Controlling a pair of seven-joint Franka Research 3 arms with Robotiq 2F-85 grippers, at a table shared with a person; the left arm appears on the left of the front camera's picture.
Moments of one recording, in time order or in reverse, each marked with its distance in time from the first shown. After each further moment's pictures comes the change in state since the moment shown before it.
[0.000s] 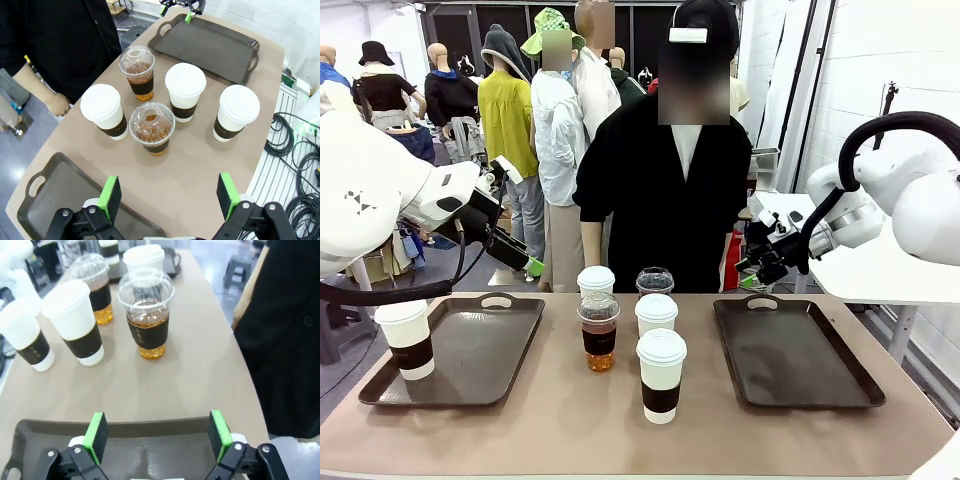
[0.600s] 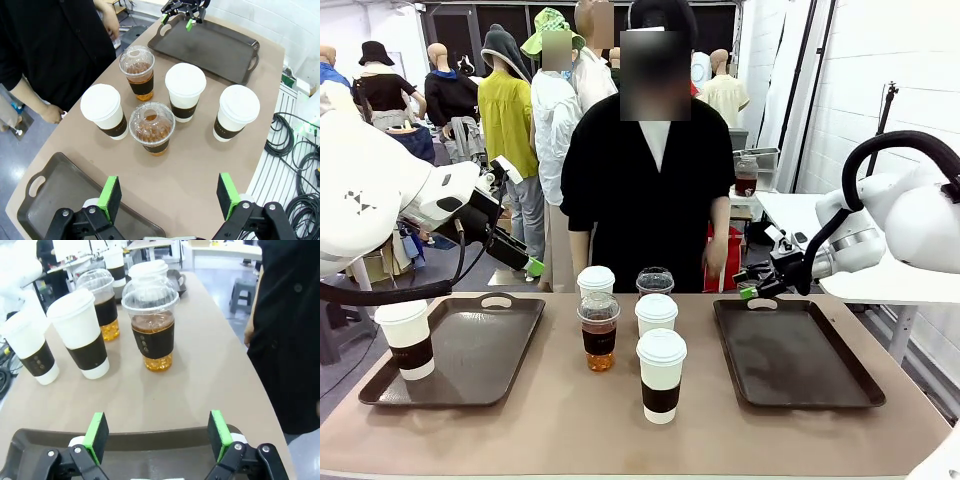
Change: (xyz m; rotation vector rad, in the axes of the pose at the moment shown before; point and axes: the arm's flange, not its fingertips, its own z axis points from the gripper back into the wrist) left arm 0.000 0.000 0.000 0.000 0.000 0.000; right arm -0.046 -0.004 -0.019 0.036 -0.171 -0.038
